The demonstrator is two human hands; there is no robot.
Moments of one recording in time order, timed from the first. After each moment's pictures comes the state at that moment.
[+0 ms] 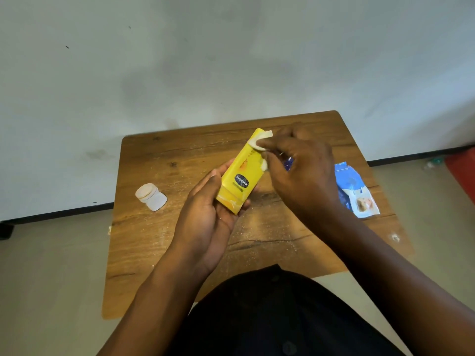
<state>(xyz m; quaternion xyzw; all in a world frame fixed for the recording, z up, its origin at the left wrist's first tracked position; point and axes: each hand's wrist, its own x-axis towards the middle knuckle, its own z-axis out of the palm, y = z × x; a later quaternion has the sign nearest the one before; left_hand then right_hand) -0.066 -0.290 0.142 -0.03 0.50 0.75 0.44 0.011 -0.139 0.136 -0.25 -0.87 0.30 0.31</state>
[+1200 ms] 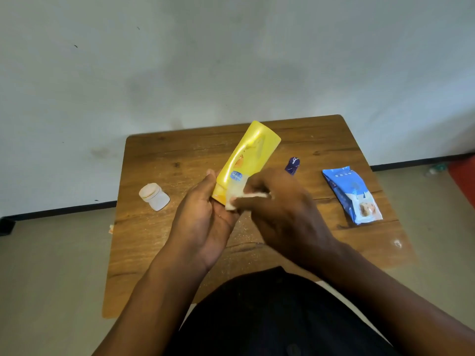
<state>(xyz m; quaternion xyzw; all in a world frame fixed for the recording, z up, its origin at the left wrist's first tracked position) -0.075 -0.293 0.148 -0.10 0.45 0.76 0.46 0.035 -0.174 0.120 -0.04 -0.94 0.20 0.26</state>
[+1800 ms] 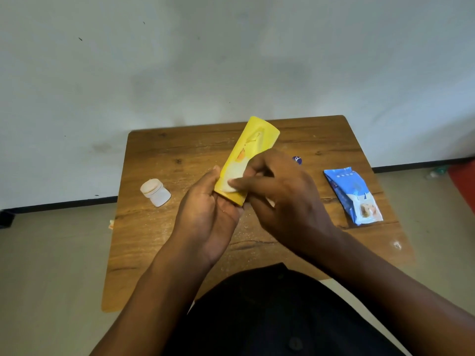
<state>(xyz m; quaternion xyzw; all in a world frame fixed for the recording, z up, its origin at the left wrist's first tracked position) -0.073 -0.293 0.152 -0.10 0.39 0.78 0.48 0.019 -0.175 0.136 -0.07 -0.93 0.23 0.28</state>
